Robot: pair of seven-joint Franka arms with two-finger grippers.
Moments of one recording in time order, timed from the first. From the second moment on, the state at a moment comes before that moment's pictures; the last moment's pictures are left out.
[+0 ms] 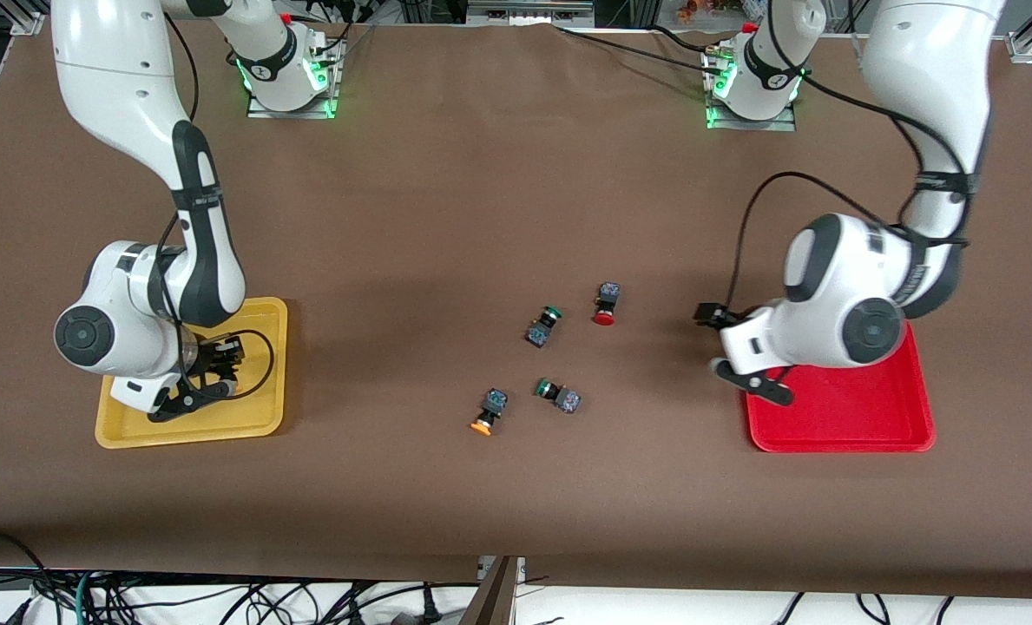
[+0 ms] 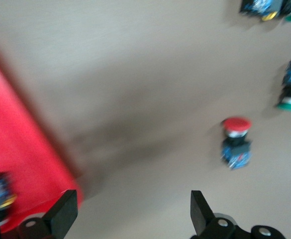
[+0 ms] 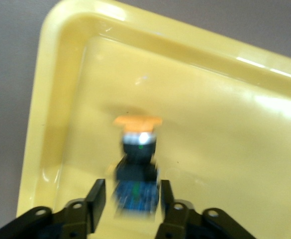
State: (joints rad) left arm -0.15 0.59 -0.15 -1.55 -0.10 1.90 0.11; right arm 0.38 0.72 -0.43 -1.63 0.30 2.15 -0.53
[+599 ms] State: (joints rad) left arm -0.43 0.64 -0.15 -1.72 -0.07 2.22 -0.30; right arm 0.42 0.71 -0.27 -1.52 0.39 2.13 -0.14
